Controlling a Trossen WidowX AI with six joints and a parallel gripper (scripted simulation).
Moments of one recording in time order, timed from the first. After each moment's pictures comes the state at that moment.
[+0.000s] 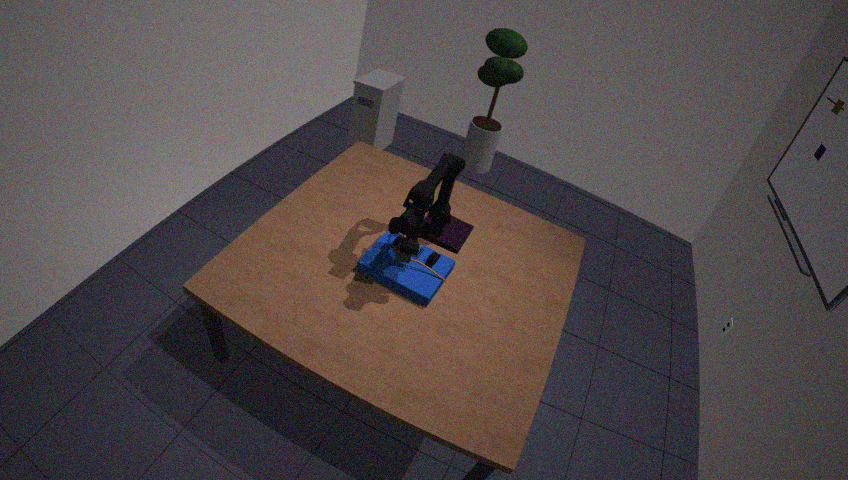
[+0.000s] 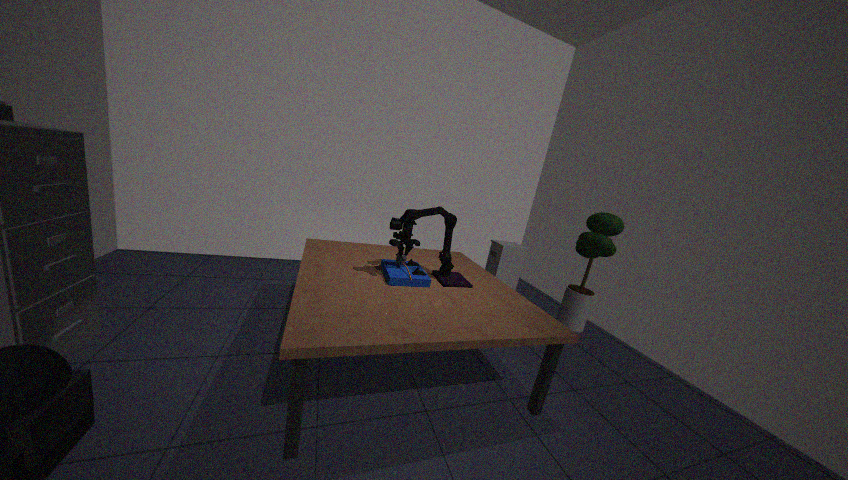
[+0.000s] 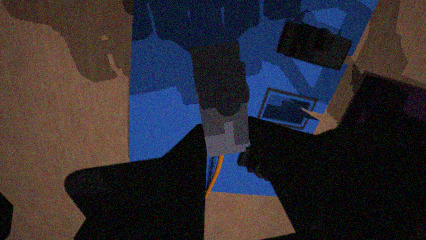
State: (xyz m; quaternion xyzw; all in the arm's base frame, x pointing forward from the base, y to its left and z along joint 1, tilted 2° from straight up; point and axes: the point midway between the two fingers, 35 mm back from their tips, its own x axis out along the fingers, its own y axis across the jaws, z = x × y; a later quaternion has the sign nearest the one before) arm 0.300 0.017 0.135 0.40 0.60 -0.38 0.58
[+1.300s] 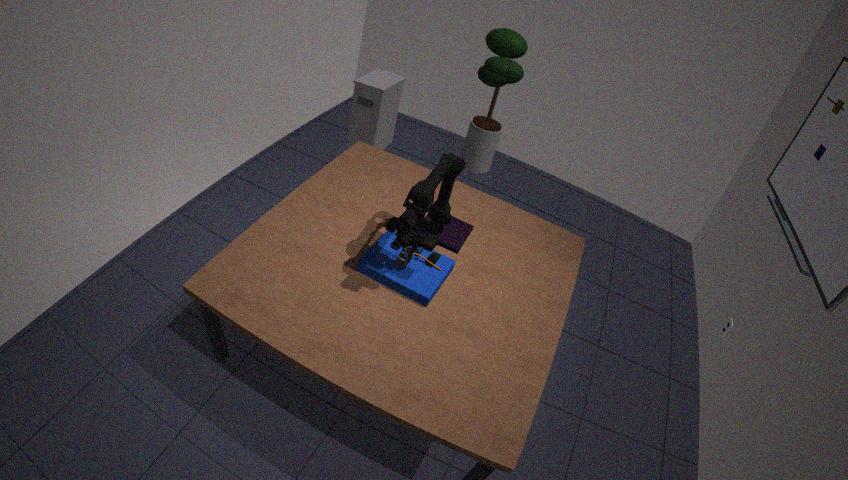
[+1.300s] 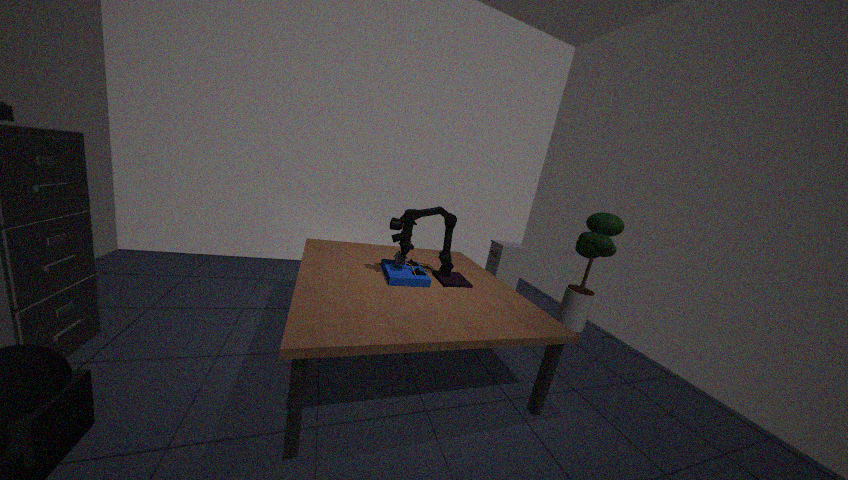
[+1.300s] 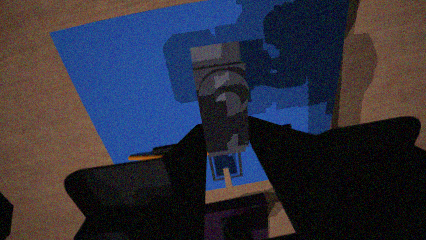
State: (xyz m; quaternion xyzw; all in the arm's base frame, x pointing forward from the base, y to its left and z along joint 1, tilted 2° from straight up) arm 0.300 0.017 0.135 0.00 0.71 0.03 0.71
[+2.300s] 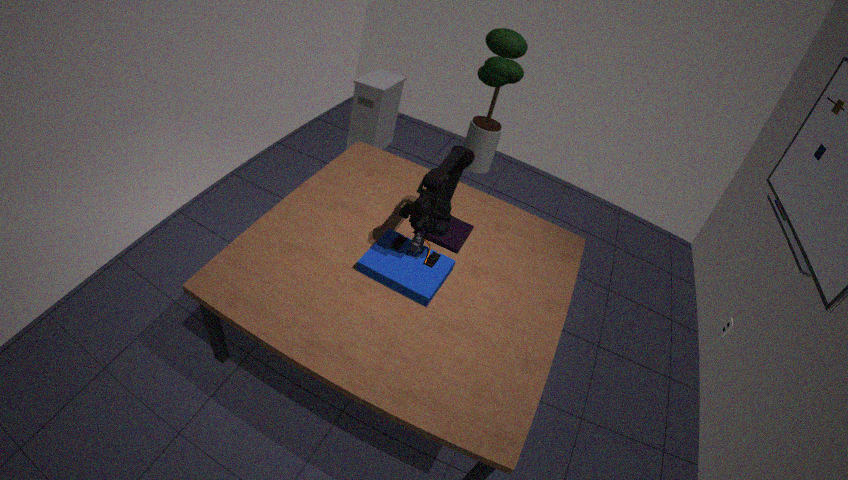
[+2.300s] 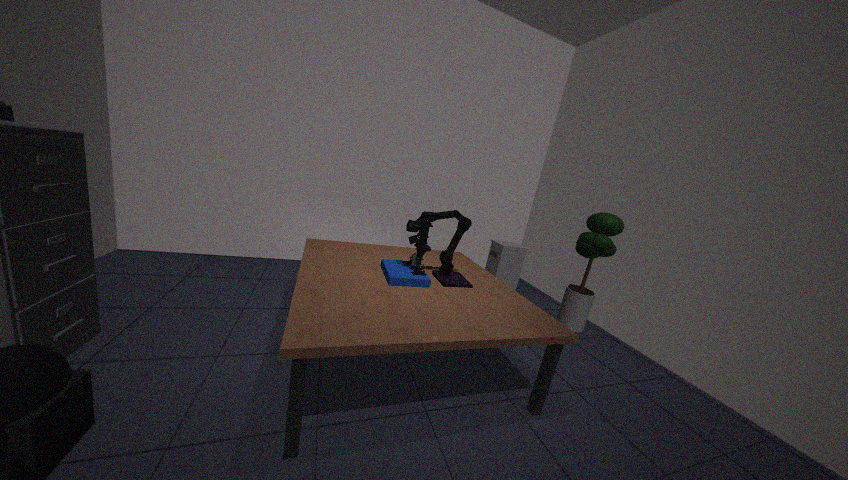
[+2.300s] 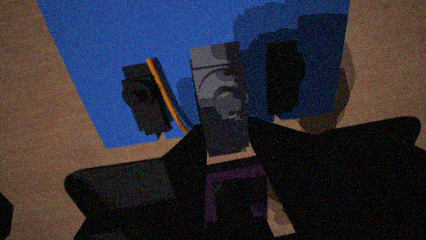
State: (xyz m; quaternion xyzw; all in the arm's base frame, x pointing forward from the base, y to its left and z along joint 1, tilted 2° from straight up) arm 0.199 0.012 0.134 -0.01 0.71 0.03 0.70
